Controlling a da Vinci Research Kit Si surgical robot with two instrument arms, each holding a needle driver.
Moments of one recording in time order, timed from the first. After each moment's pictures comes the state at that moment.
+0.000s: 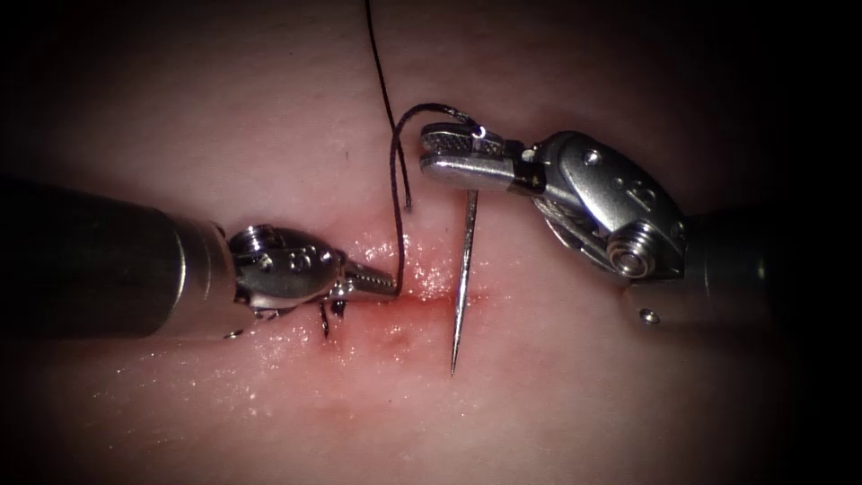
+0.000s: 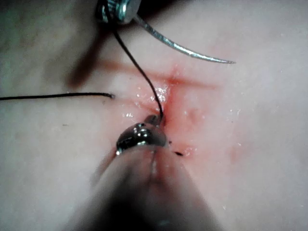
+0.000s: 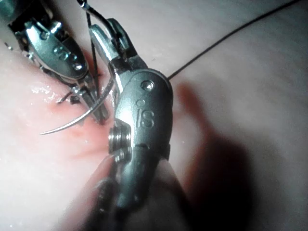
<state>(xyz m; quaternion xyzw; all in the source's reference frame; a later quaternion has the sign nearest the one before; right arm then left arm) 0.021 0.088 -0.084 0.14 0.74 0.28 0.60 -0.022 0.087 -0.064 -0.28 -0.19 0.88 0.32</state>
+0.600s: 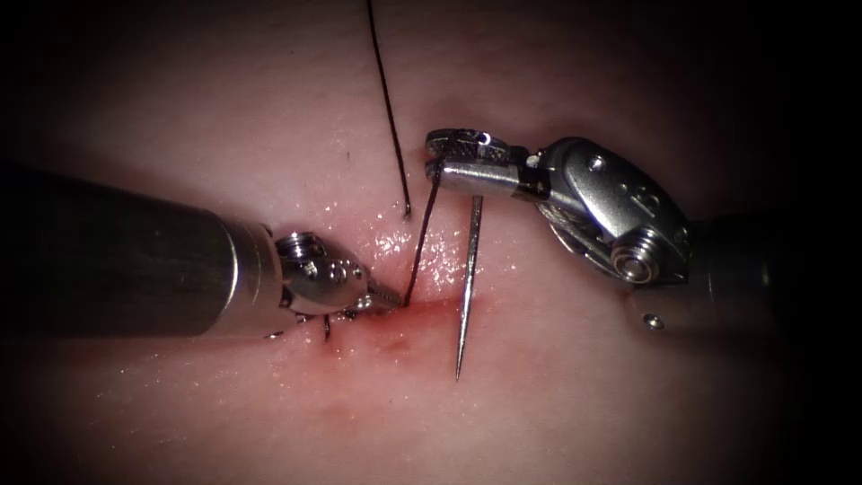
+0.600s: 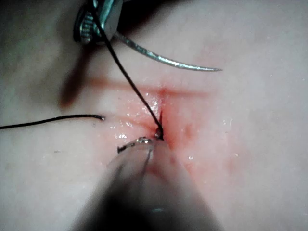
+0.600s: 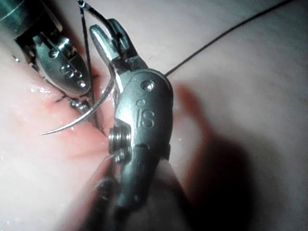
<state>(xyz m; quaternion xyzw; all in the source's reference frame) 0.020 0.088 -0.084 0.14 0.73 0.28 0.60 -0.023 0.084 -0.063 -0.19 -0.22 0.92 0.25</state>
